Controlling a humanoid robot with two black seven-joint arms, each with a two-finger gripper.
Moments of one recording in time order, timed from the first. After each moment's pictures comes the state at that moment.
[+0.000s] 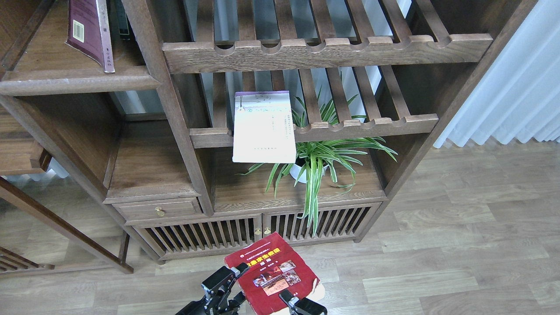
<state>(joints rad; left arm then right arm) 0.06 0.06 -0.69 -0.93 -0.61 -0.49 0.35 -0.43 -0.02 0.83 1.19 0.24 0.58 -0.17</state>
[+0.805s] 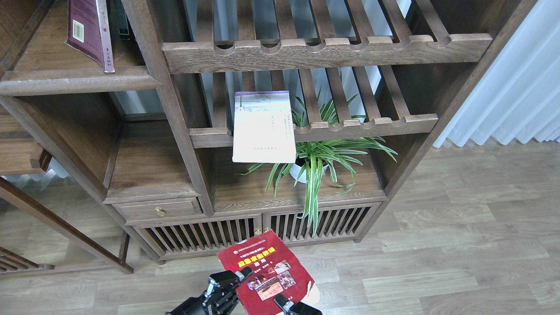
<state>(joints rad) 0.06 0.19 -0.80 -1.02 -0.52 -0.49 0.36 -0.43 -0.02 0.84 1.15 0.20 0.58 -0.17</state>
